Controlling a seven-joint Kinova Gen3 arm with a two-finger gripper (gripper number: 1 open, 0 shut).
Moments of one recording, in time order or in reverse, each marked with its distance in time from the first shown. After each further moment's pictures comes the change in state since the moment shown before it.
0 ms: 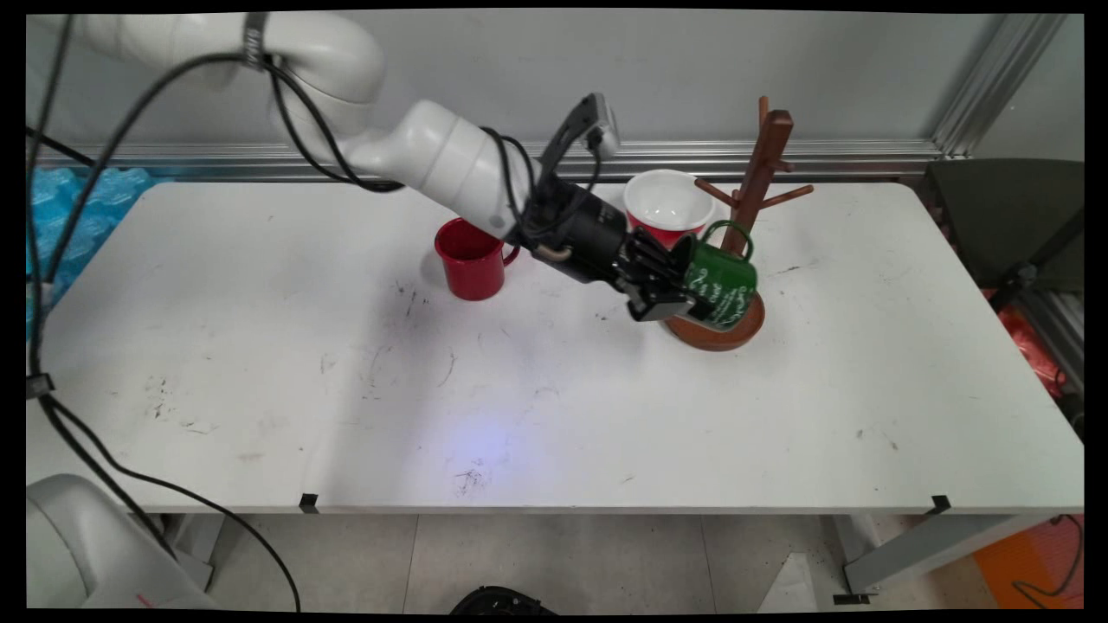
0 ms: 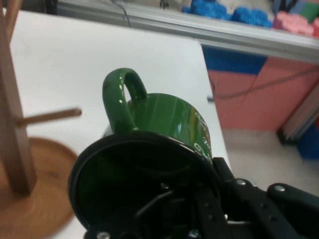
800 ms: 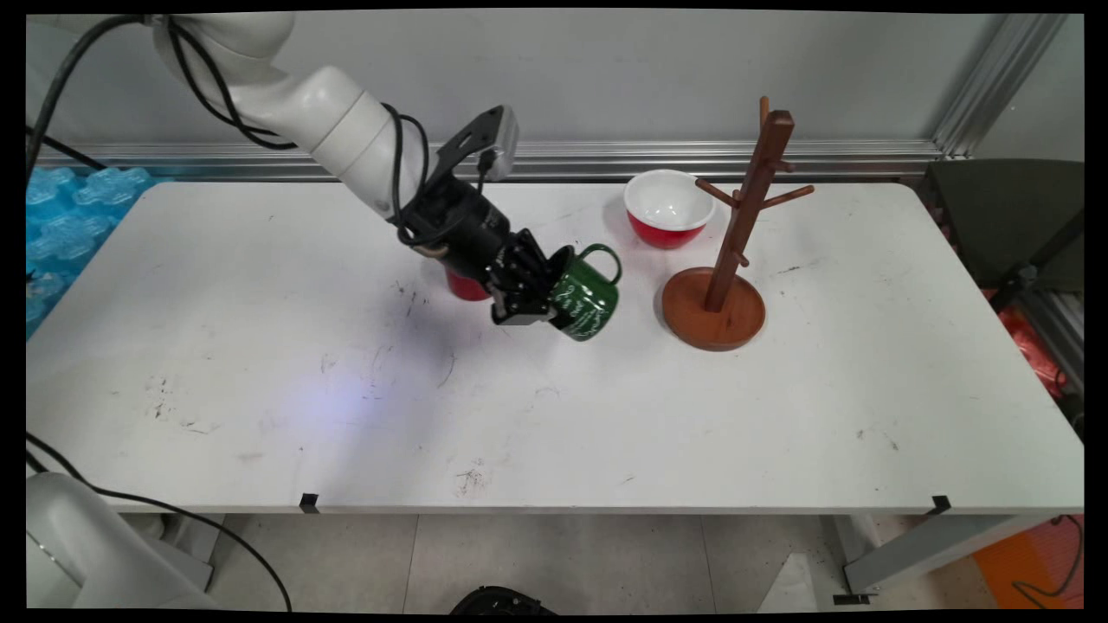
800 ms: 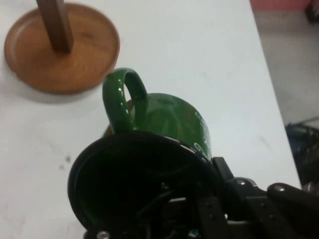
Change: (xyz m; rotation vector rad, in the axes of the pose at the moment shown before) arm -0.029 -0.012 -0.079 0.047 -0.297 0.115
